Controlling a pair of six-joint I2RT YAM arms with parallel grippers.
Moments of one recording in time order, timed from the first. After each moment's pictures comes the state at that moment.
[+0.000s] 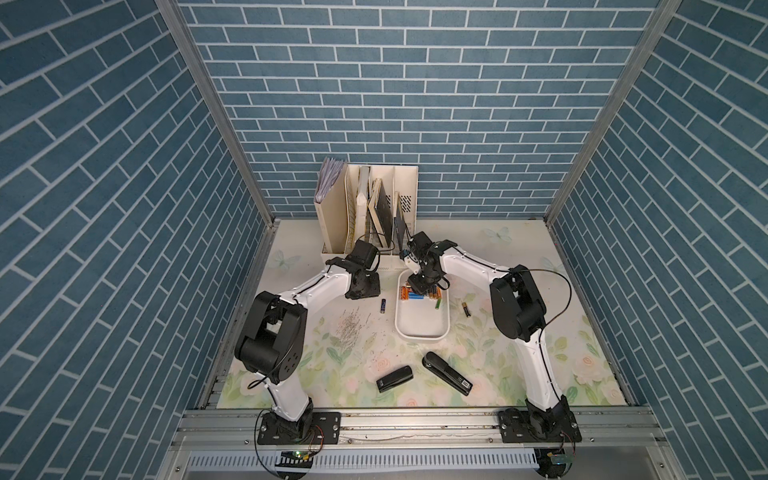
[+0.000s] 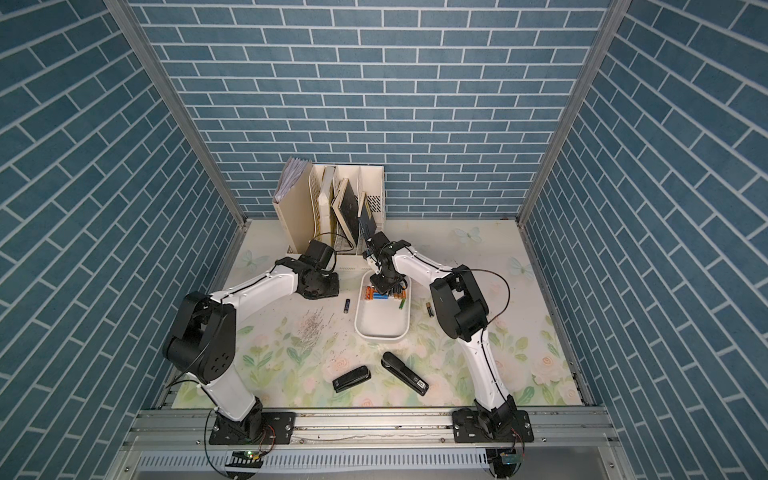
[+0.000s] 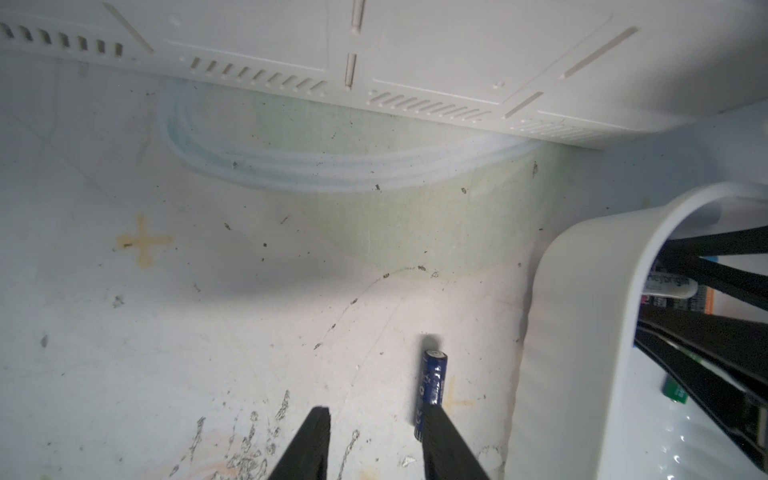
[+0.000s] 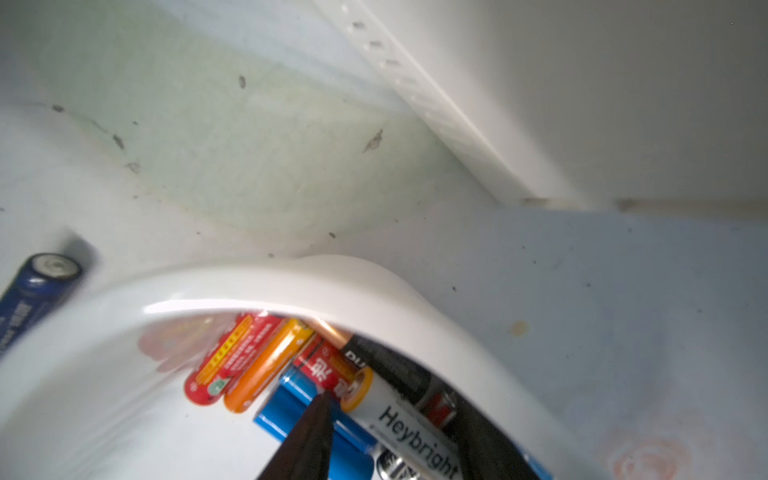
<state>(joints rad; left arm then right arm) -0.42 1.73 1.20 -0.62 -0.01 -0.50 0.69 2.25 1.83 -0.86 -0.04 -0.13</state>
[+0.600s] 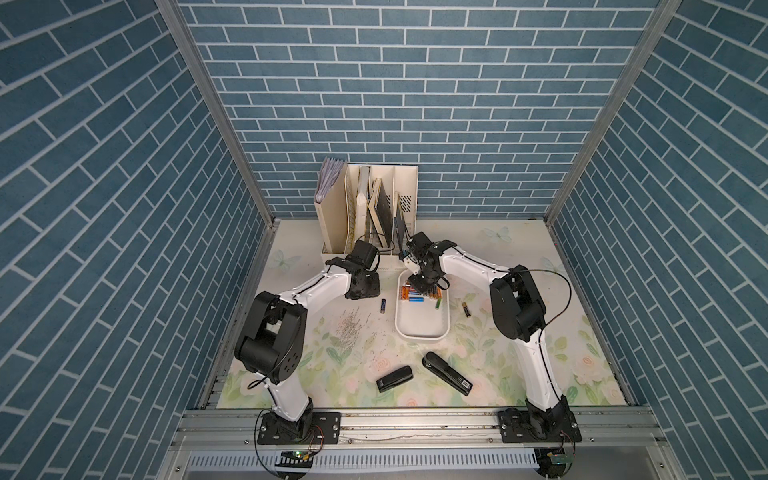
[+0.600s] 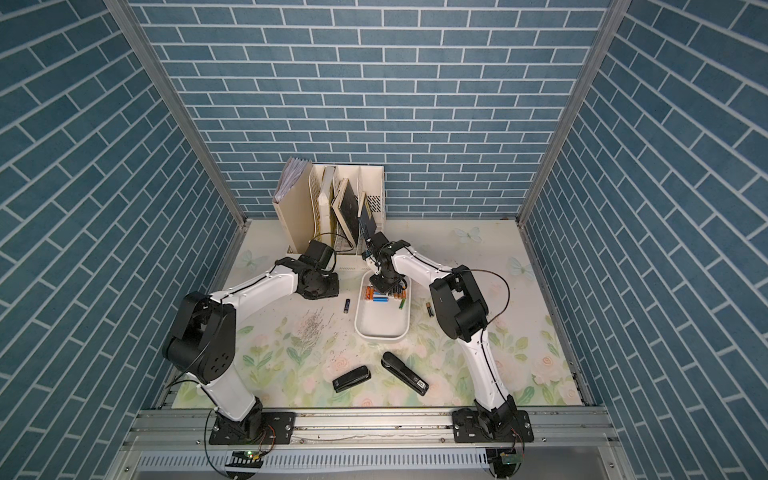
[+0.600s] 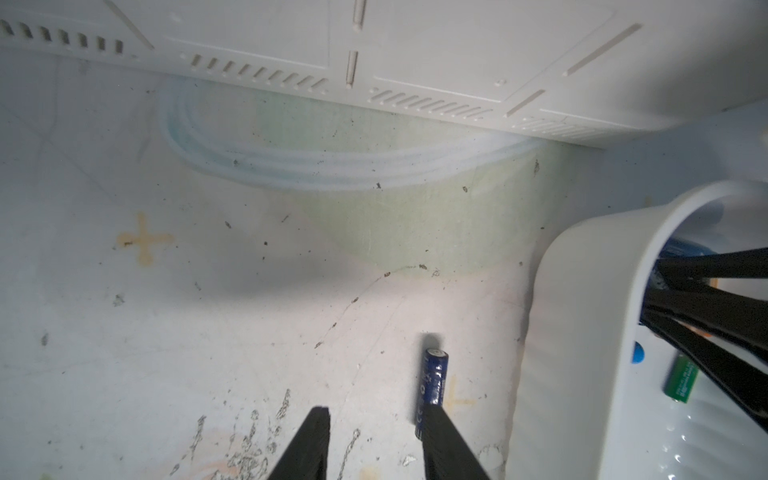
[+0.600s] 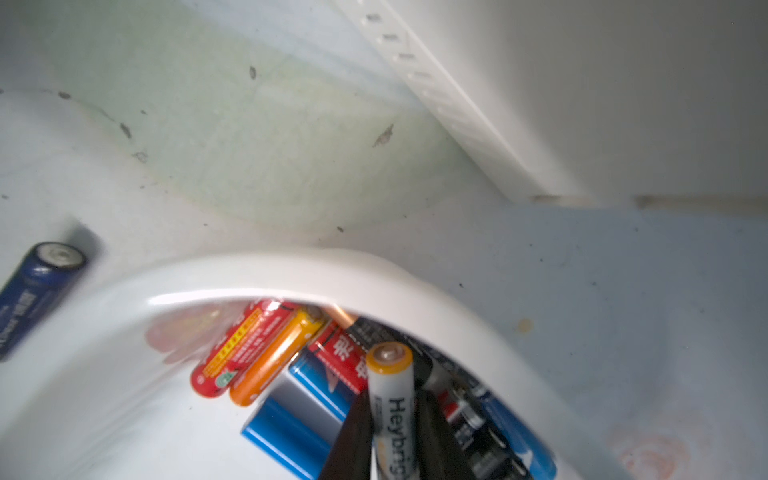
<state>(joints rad) -0.42 1.73 1.20 -0.62 -0.01 -0.50 0.69 2.25 1.83 -0.87 -0.04 -0.13</state>
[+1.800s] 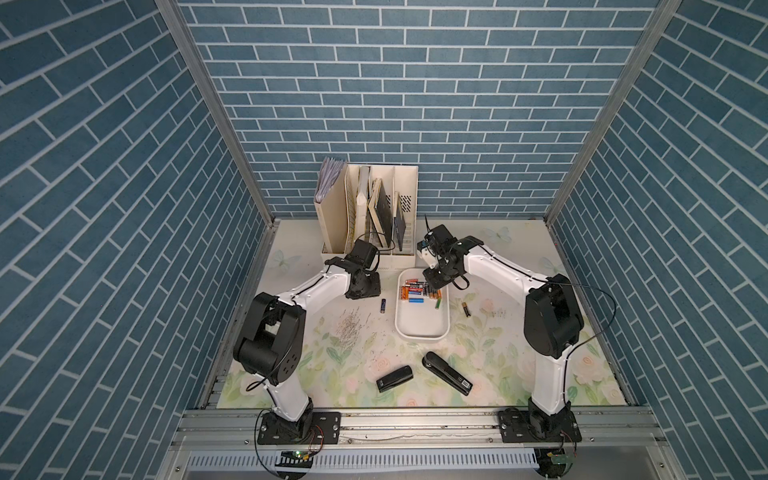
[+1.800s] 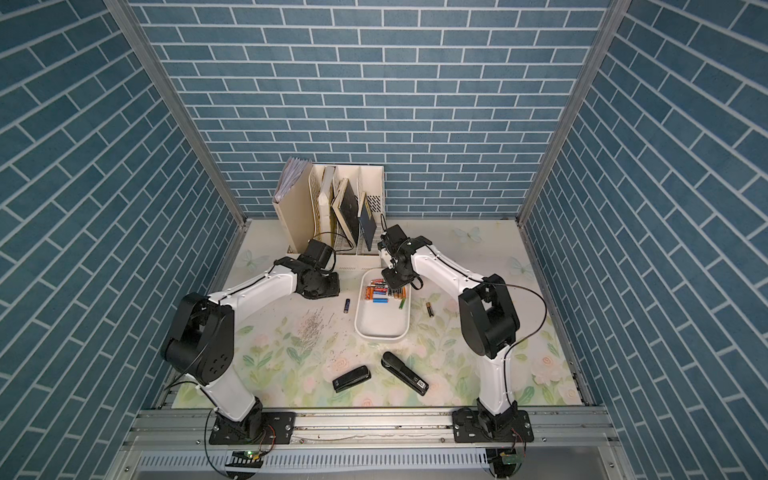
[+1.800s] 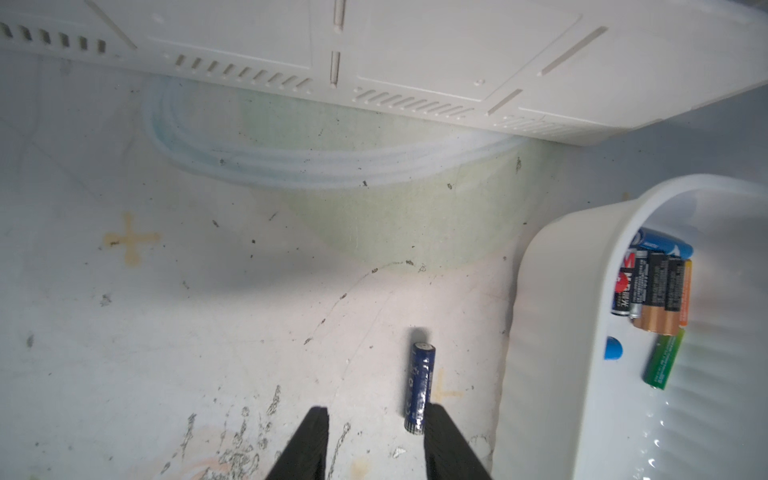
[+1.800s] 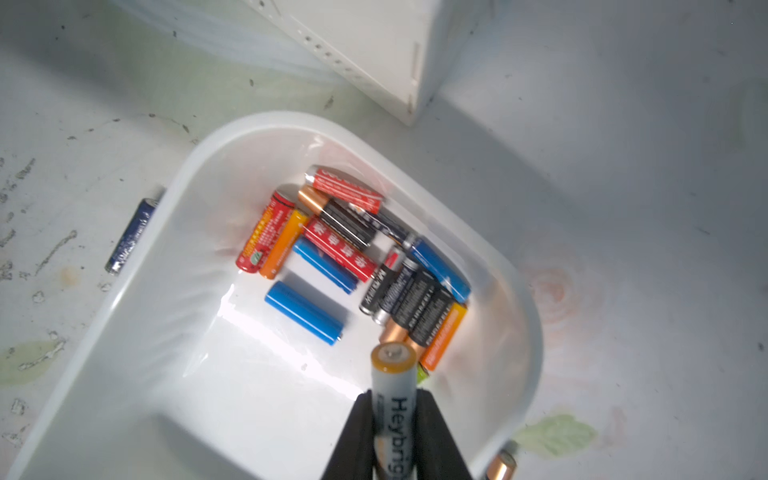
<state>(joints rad) -0.42 1.72 1.20 -0.62 0.02 -0.50 0.63 1.95 1.62 -0.88 -0.02 0.01</state>
